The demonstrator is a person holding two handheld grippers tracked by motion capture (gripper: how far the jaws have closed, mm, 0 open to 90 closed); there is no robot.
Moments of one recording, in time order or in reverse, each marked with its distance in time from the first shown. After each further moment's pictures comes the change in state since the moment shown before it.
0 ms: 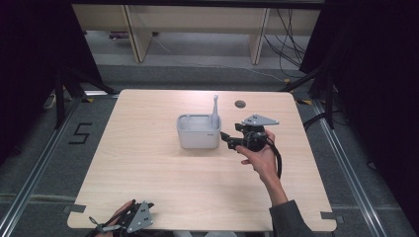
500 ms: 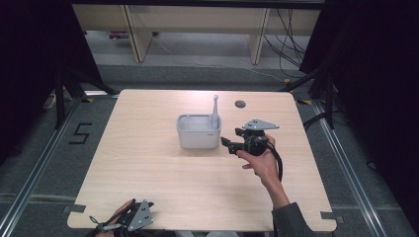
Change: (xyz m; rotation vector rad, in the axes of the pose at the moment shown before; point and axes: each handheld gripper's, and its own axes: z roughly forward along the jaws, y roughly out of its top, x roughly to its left) left arm 0.002 0.001 0.002 0.015 0.004 -0.008; right arm 0.000 -0.012 -0.001 0.027 0.028 0.010
